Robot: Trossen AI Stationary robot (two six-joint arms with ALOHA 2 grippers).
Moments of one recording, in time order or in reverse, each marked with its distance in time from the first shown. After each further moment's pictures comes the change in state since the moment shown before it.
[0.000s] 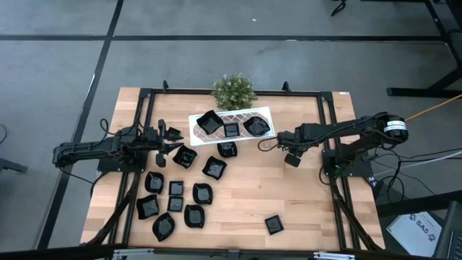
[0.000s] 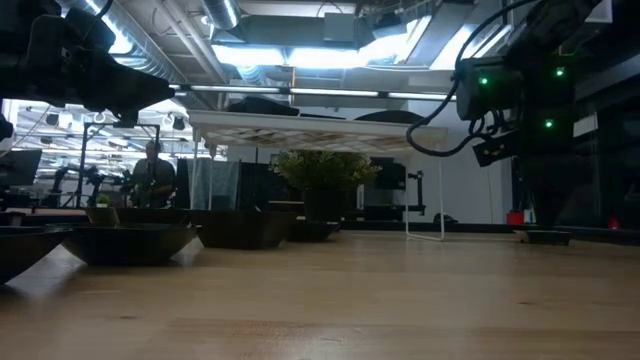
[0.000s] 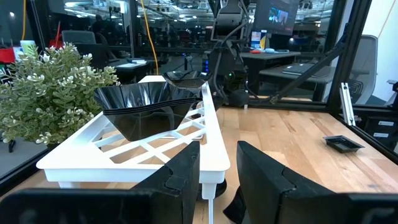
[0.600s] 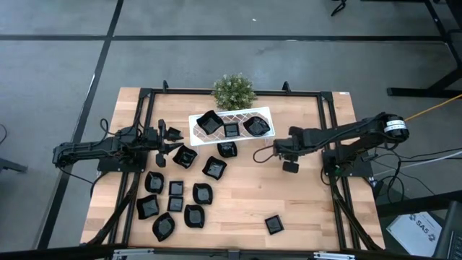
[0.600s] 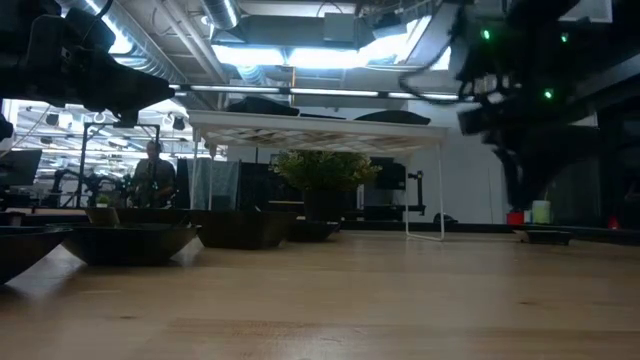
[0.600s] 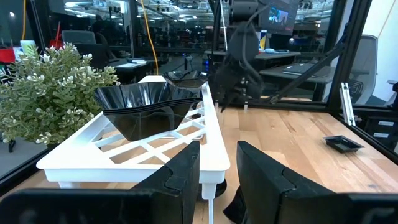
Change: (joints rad) left arm 0.000 0.000 0.000 0.000 0.000 0.000; right arm 0.149 0.000 0.110 0.015 0.021 -0.185
